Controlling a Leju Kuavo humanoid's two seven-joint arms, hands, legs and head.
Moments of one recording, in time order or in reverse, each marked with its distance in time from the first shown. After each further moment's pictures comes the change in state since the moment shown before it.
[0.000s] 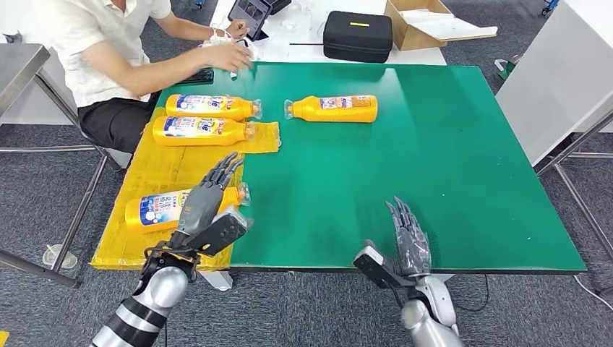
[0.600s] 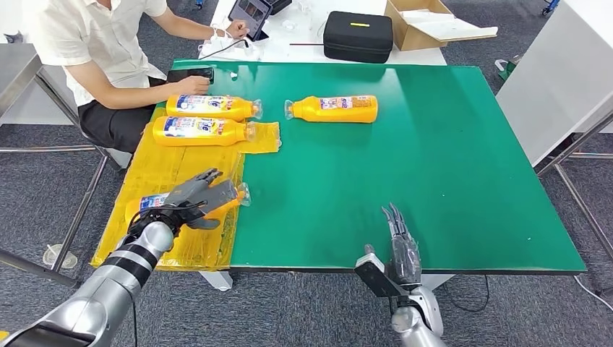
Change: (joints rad) left arm -0.351 0.007 0.117 0.679 -0.141 -0.207 0.064; right arm 0.033 0.073 0.000 0.049 -0.272 -0.010 -0.202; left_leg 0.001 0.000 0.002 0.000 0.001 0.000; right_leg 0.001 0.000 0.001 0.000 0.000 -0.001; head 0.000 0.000
